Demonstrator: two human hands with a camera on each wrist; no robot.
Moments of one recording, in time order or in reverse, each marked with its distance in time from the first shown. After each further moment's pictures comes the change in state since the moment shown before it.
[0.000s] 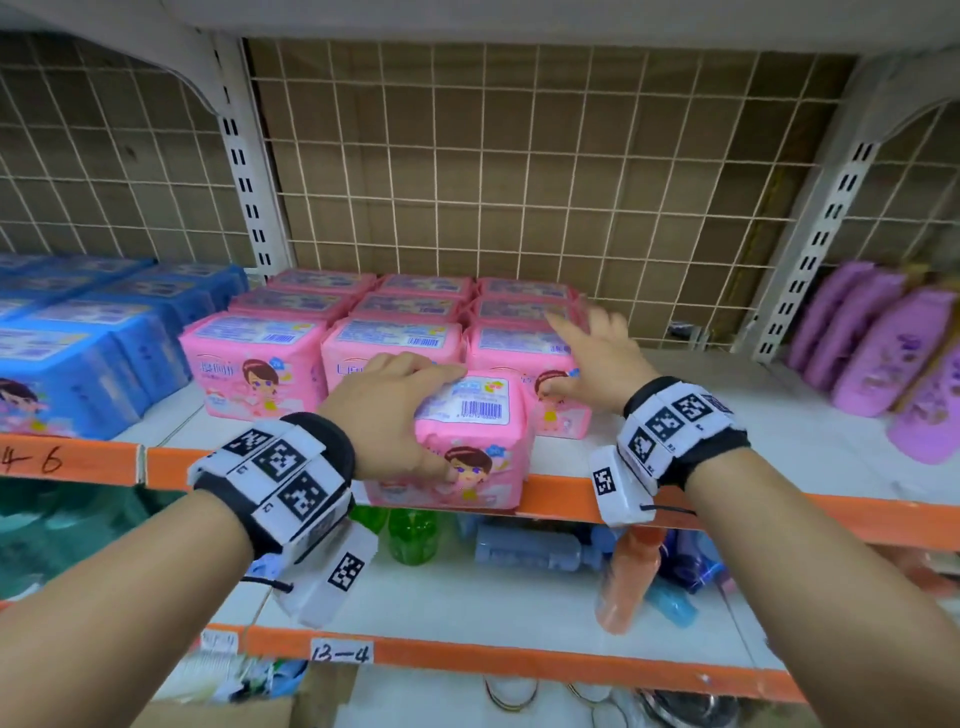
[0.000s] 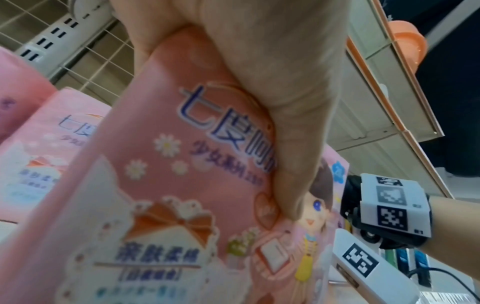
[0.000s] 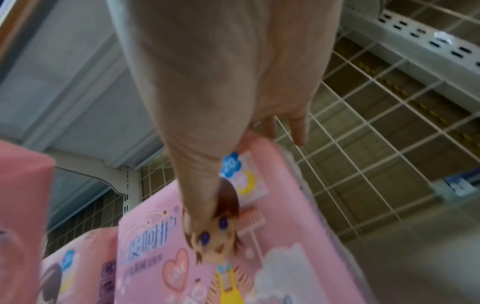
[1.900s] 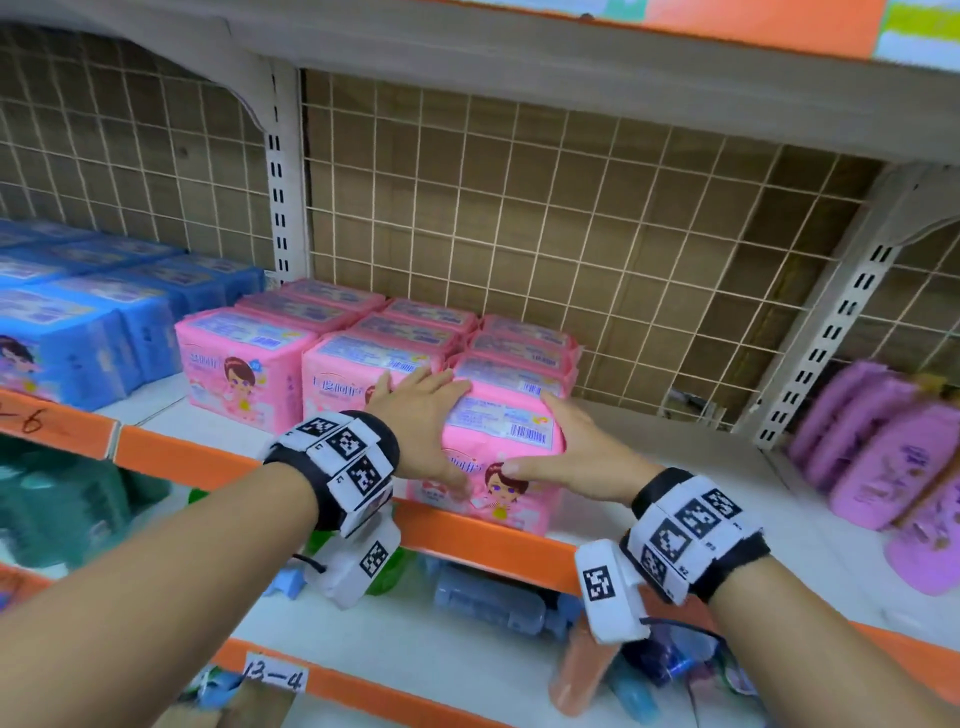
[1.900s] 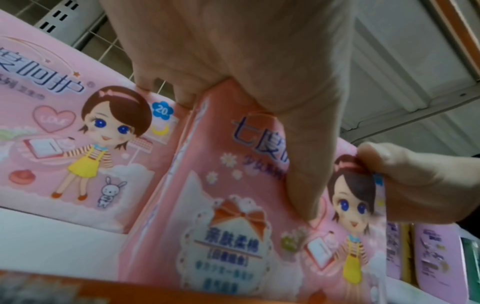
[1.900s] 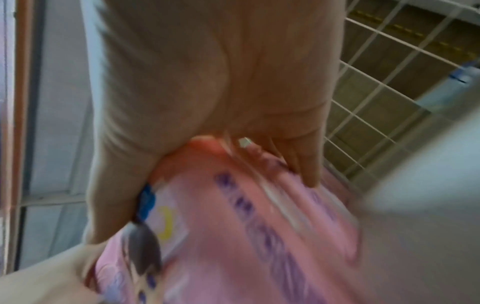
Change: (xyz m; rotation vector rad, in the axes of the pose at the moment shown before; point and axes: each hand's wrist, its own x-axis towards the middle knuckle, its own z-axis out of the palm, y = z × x) left_hand 0.059 0.028 0.025 0.059 -0.048 -0.161; right_hand -0.024 0.013 -0.006 0.547 -0.352 -0.054
